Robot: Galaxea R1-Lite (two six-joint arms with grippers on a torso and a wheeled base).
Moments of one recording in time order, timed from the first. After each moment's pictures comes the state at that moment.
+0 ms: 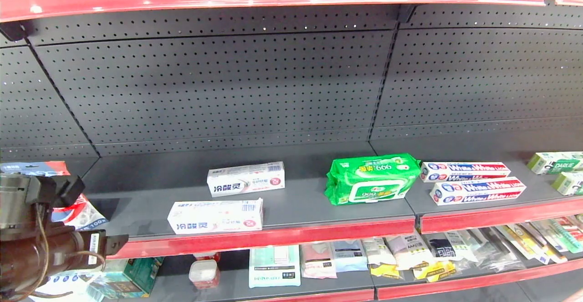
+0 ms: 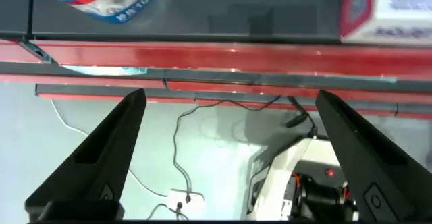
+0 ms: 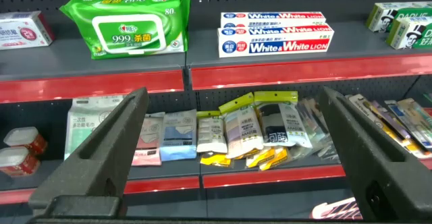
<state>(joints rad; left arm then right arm) 0.00 1.38 -0.43 -0.15 0.22 -0.05 0.00 0.00 0.00 0.00 -0.01 0.00</state>
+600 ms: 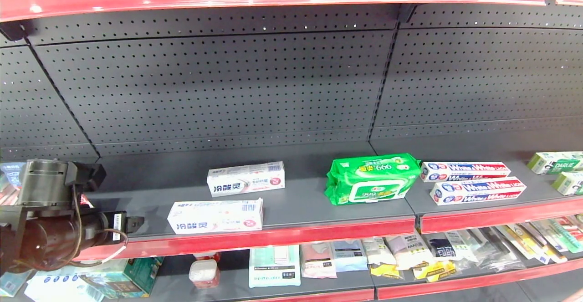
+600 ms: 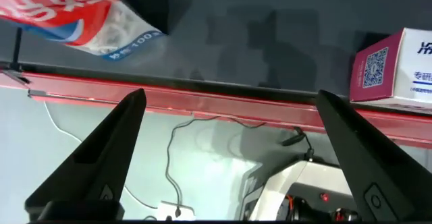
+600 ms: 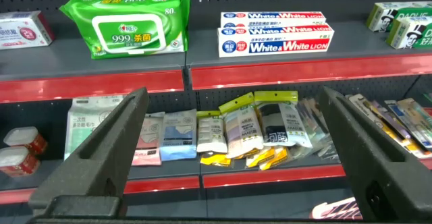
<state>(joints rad) 0.00 1.58 -0.48 -0.31 0.22 -0.07 0.00 0.00 0.00 0.00 -0.01 0.00</state>
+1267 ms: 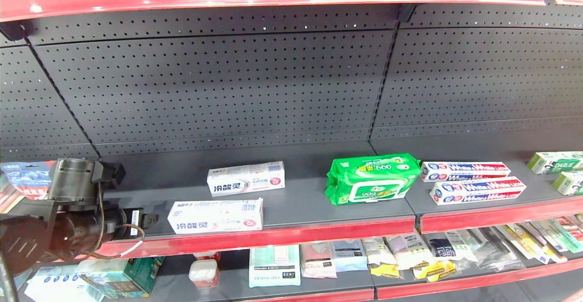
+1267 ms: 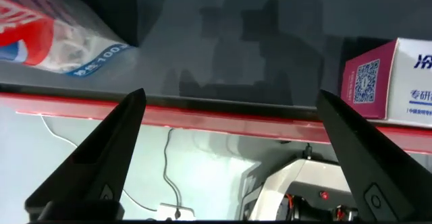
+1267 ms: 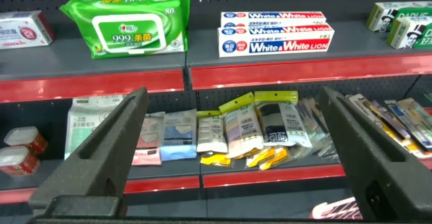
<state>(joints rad) -0.04 1.69 -0.51 -0.38 0.22 -0.07 0.00 0.00 0.00 0.00 -0.01 0.00</state>
